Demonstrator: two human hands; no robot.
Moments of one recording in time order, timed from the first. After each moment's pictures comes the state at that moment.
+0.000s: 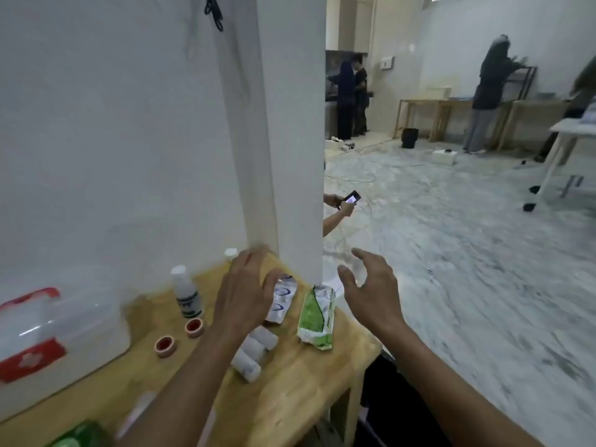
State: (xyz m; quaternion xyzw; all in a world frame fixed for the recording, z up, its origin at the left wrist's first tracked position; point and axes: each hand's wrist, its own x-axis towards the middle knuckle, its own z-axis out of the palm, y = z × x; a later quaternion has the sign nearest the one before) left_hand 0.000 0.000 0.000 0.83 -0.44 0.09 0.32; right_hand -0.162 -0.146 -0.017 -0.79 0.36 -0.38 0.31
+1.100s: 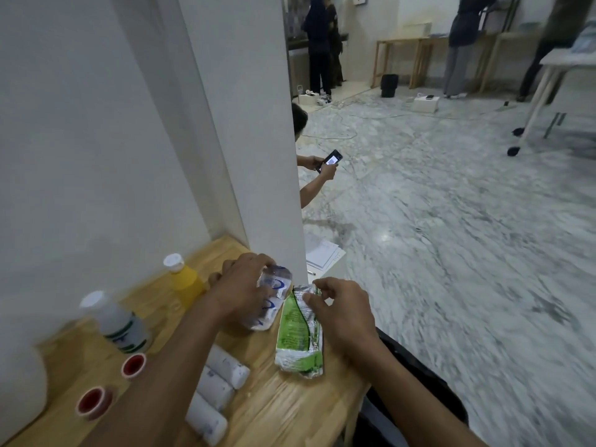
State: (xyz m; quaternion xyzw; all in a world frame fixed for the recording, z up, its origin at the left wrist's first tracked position) left_hand 0.054 -0.093 -0.040 0.87 -0.47 -0.12 0.10; right_hand -0.119 -0.174 -0.088 -0.78 0.43 -0.25 0.38
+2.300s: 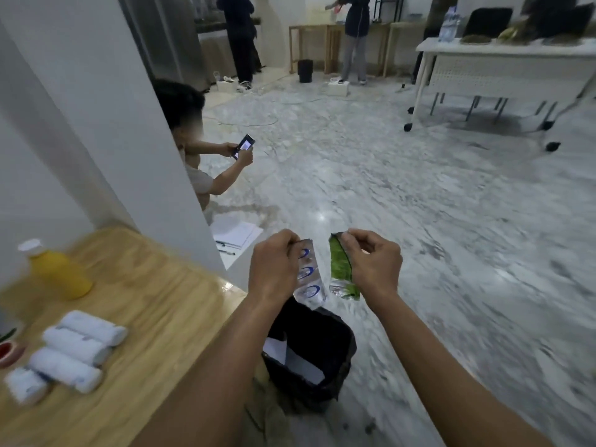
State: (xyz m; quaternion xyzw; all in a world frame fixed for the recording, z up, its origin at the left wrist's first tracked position) left_hand -0.192 -0.168 -0.060 0.73 -0.53 -0.06 0.43; right_hand -0.342 -0.232 -0.079 -0.55 0.51 -0.53 0.40
